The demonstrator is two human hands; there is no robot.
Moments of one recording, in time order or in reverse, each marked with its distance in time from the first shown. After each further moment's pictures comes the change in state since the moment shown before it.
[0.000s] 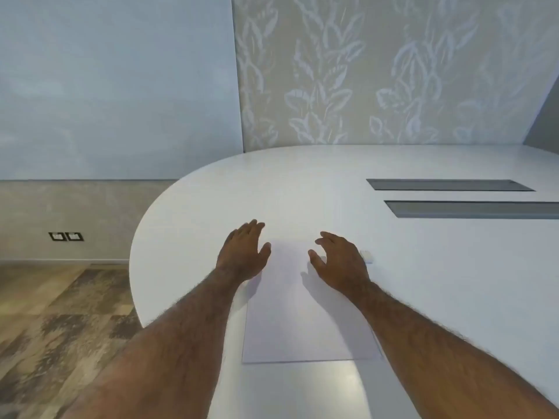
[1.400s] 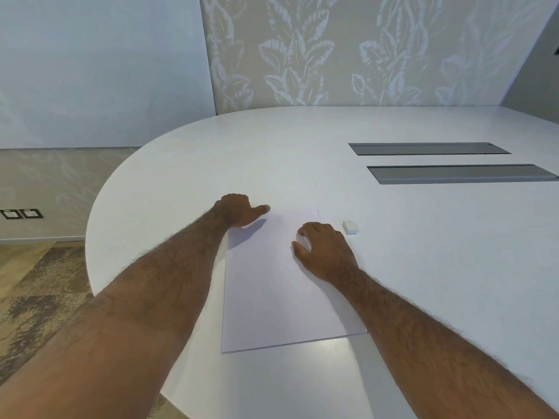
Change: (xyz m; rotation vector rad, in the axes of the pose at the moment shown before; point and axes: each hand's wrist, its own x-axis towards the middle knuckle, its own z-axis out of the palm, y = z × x) left_hand 0.086 0.000 0.026 0.139 -0.400 -0.113; right_hand -0.016 0.015 0.016 -0.042 -0.145 0.026
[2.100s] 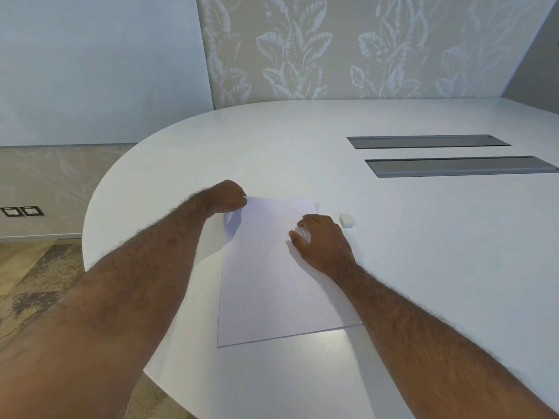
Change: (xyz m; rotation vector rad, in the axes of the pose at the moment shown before) left_hand -0.019 0.002 -0.032 -0.381 -0.111 -0.012; right_hand -0.001 0.003 0.002 0.125 0.128 0.006
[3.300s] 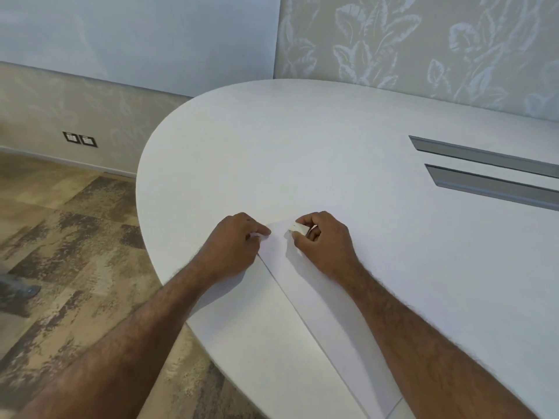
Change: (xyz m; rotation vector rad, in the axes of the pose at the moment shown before) left_hand -0.168 -0.055 0.068 -0.119 0.315 0.070; right_hand -0.021 -0.074 0.006 0.398 -0.195 0.058
